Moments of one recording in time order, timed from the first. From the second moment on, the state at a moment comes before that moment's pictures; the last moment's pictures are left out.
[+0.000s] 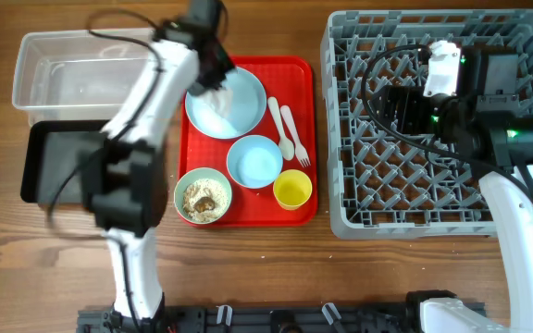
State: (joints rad) left arm -0.23 2.14 1.97 -1.01 -0.01 -0.78; right arm 0.04 1.32 1.33 -0.88 -0.25 0.09
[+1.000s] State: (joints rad) left arm 0.21 2.14 2.04 -1.00 -0.02 -0.56; right arm 0.04 1.32 1.33 -0.88 -0.25 0.09
